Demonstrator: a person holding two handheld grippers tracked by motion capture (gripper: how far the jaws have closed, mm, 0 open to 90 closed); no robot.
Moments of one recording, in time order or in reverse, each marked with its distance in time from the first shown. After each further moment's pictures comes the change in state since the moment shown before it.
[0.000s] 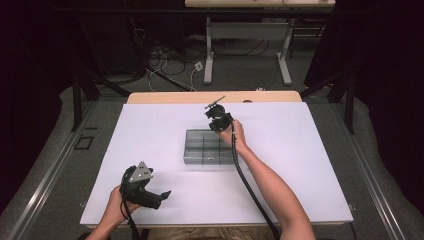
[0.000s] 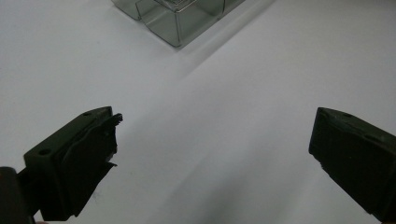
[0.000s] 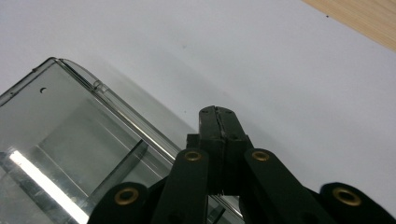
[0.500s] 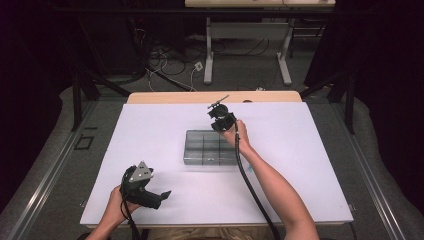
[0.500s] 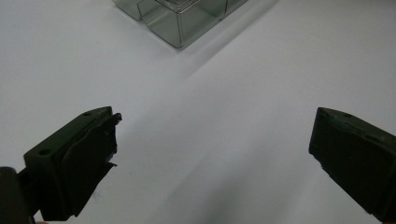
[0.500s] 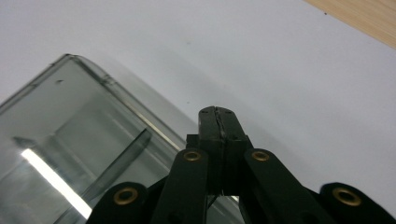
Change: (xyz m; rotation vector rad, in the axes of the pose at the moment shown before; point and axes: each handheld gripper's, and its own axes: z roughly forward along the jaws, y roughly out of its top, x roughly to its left) left arm 0.000 0.000 0.001 -0.009 0.011 -0.003; right arm -0.004 -0.004 -0.012 0.003 0.027 0.022
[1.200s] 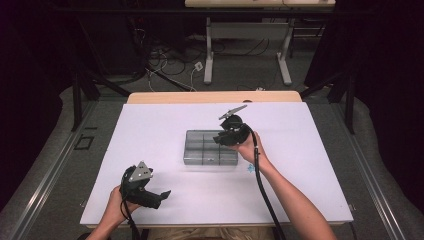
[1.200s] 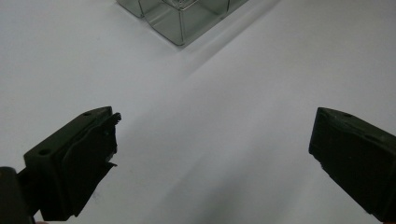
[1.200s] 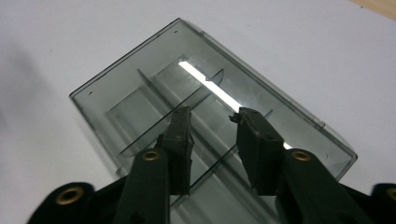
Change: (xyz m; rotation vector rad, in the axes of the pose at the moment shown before) left arm 0.001 -0.001 0.000 0.004 0.002 -0.006; right arm 0.014 -0.045 -0.074 -0.083 0.178 -0.048
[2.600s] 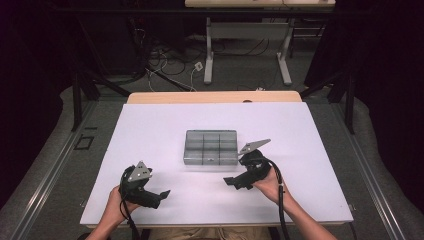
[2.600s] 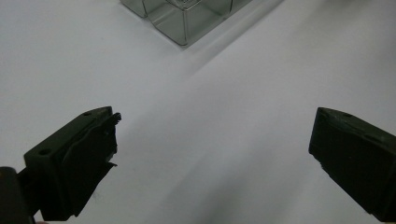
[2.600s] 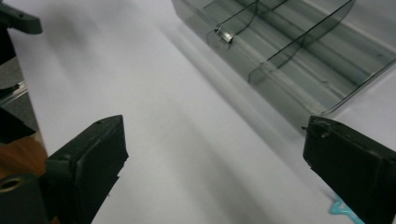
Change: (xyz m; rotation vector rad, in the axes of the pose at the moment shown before) left arm 0.002 -0.001 -0.002 0.006 -0.006 -0.003; right arm 0.034 -0.093 -0.056 0.025 0.143 -0.033
